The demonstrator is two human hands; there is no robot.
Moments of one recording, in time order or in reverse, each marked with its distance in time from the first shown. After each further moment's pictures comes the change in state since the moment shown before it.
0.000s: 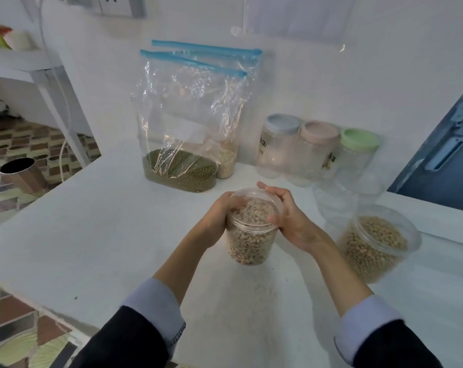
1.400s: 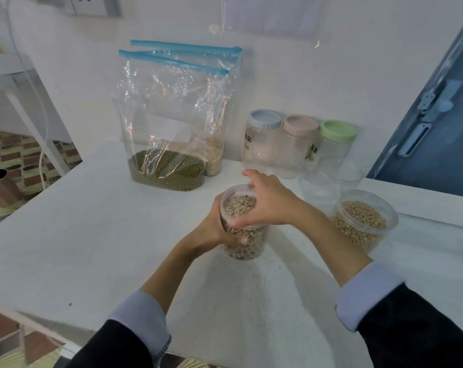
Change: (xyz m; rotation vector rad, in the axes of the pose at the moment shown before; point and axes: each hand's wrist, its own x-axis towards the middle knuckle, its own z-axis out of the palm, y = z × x) left_hand -0.025 -0.026 -0.007 0.168 -0.181 0.091; right_hand -0.010 -0.057 0.049 -1.296 0.031 0.158
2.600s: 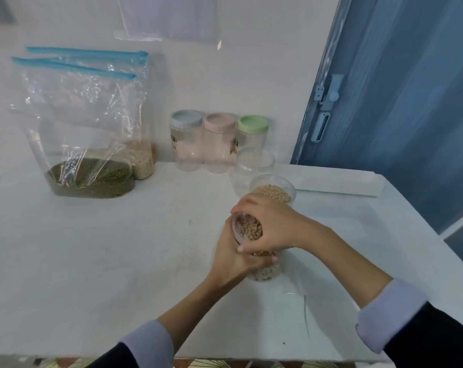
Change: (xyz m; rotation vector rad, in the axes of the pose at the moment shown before) left_hand 0.006 0.010 0.208 0.126 0.221 0.187; right_hand -0.137 0.094 -0.041 -0.203 0.034 -0.095
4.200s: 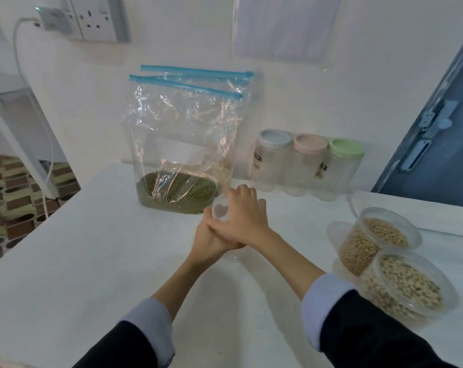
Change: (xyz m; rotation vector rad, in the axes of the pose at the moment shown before) left_hand 0.059 -0.065 -0.246 0.239 0.147 -0.062; right_hand 0.225 -0.154 0.079 -0.071 0.318 0.248
